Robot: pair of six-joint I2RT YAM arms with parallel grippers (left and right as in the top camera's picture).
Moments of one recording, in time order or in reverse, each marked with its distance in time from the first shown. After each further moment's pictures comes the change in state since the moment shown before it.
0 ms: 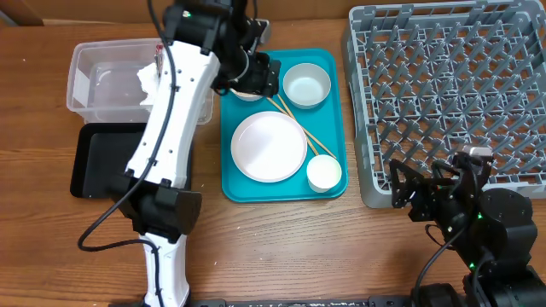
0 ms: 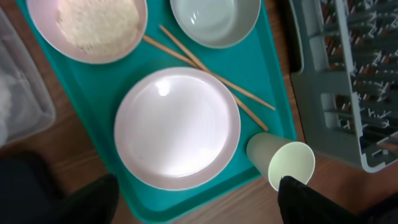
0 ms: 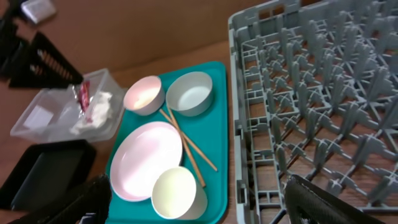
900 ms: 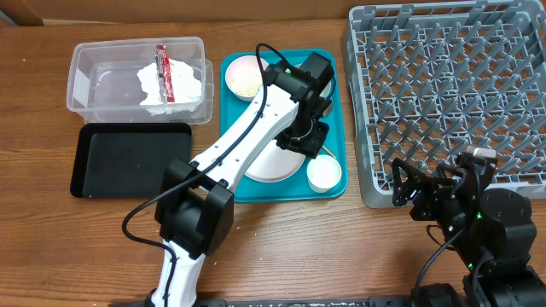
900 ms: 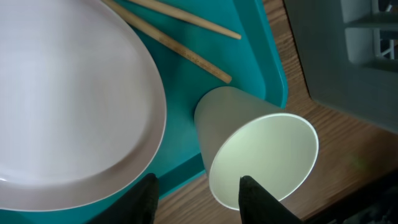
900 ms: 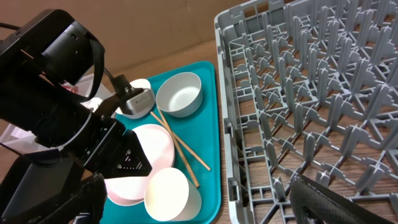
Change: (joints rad) left arm -0.298 0.001 -0.439 0.230 -0.019 -0.079; right arm 0.000 0.000 0.000 -0.015 0.034 0.023
